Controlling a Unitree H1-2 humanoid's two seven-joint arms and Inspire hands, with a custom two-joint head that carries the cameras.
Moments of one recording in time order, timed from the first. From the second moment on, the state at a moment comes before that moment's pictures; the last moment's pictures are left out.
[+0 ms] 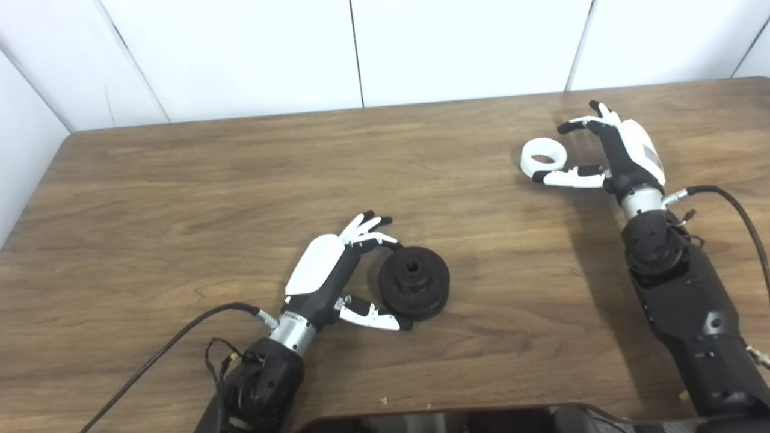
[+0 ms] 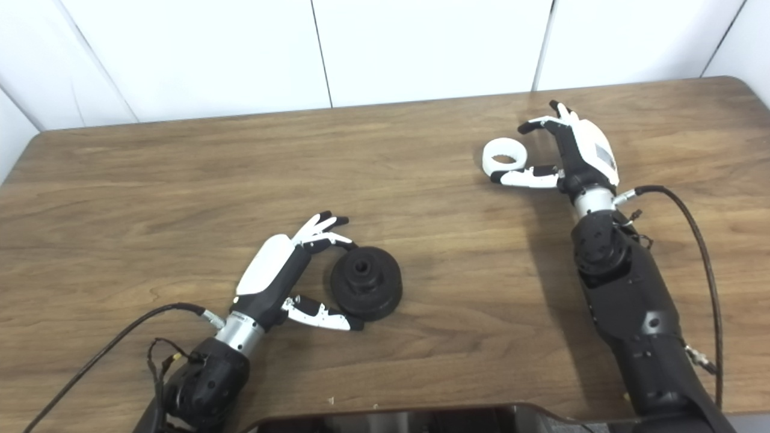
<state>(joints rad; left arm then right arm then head) -0.04 0.19 -0.34 -0.10 0.62 -0.05 -0.07 -0.42 -0.34 0.04 0.33 -0.53 0.10 -0.10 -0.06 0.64</state>
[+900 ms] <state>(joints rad) -0.04 0.19 -0.34 -0.08 0.62 -0.07 -0.05 -0.52 -0.36 0.11 0.50 -0.48 0.09 -0.07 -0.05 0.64</state>
